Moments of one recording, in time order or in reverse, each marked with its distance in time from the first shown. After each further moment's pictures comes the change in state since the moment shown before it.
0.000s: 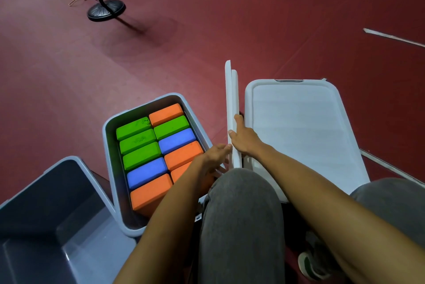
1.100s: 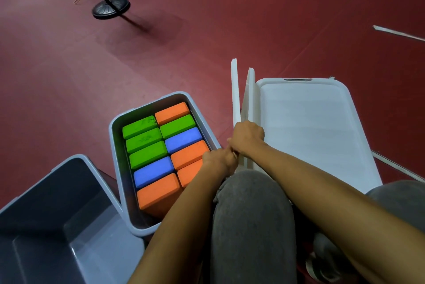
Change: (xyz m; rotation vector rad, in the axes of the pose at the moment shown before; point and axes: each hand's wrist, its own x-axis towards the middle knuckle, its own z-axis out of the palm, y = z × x) left_hand 0.006 -0.007 0.010 0.994 0.300 0.082; right_hand 0.002 -0.036 0.010 -0.587 0.124 0.146
